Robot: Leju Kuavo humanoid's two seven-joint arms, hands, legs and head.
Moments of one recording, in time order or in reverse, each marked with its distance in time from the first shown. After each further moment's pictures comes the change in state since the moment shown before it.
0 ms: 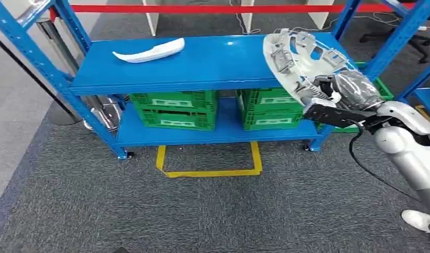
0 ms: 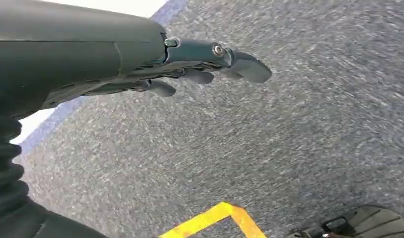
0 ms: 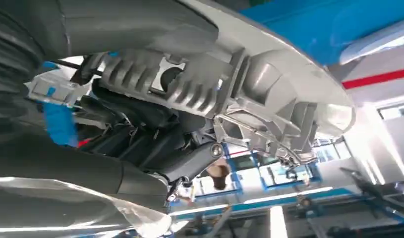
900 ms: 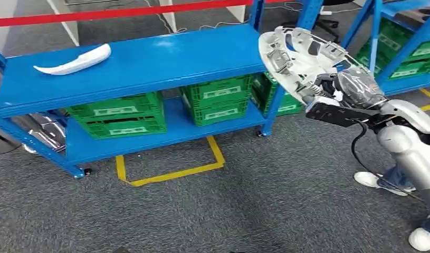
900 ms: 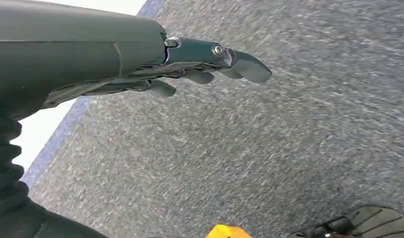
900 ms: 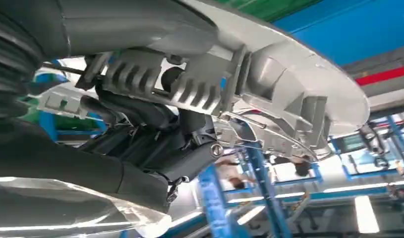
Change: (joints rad) left arm -0.003 -0.007 0.000 0.000 0.000 0.000 0.001; right arm -0.004 -0.008 -0.005 -0.024 -0.006 0.028 0.008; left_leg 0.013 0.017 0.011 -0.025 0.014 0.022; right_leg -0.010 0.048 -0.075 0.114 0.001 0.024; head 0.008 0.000
